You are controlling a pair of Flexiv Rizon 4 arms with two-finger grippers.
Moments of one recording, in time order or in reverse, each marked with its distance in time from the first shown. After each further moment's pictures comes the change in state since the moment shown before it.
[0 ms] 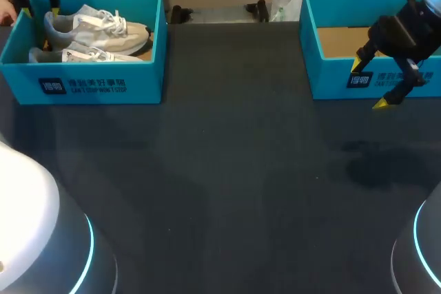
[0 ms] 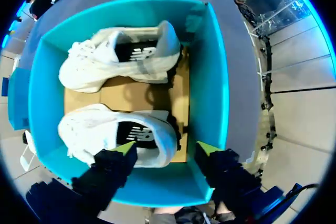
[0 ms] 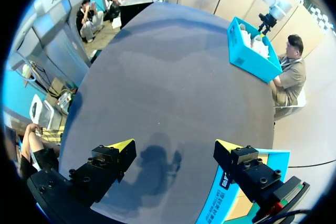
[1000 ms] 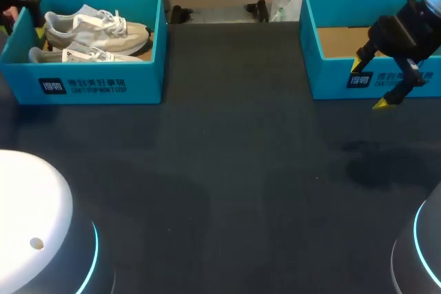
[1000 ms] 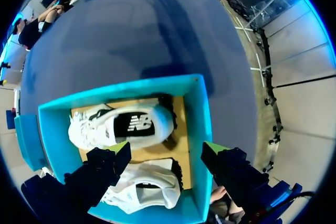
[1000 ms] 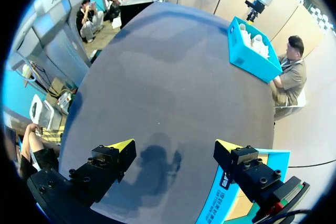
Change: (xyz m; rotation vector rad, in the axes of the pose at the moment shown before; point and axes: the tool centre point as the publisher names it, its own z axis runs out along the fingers) left arm 0.011 -0.122 -0.015 0.020 -0.038 0.157; right arm 0.000 0.000 0.000 0.000 0.000 0.000
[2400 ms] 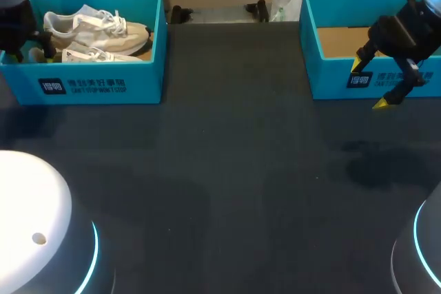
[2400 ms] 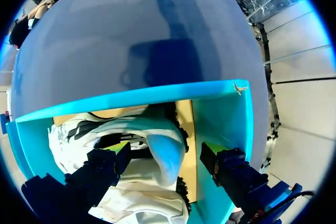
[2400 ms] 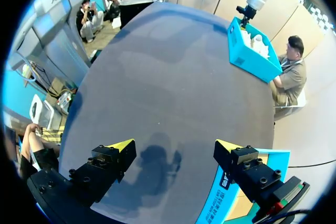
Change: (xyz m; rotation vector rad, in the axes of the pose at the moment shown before) left arm -0.007 -0.013 0.069 -0.063 0.057 0.002; right arm 0.000 0.000 0.000 0.000 0.000 0.000
